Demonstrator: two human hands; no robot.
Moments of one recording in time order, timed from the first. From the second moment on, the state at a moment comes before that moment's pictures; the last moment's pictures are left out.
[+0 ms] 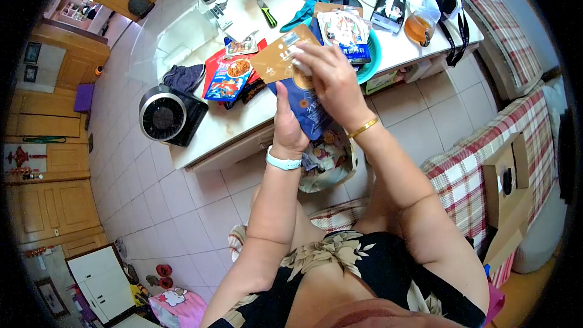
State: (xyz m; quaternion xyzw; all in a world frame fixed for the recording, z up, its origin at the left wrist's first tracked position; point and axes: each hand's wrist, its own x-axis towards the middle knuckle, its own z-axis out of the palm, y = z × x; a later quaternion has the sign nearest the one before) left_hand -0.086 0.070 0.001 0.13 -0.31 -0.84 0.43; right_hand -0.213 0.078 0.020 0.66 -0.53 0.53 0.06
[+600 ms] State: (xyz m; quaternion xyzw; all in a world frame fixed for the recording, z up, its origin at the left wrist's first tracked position) left_hand -0.084 0.072 -0.007 0.14 -0.30 -0.87 0.37; right_hand -0.226 0.072 0.015 0.65 -0.56 0.51 0.09
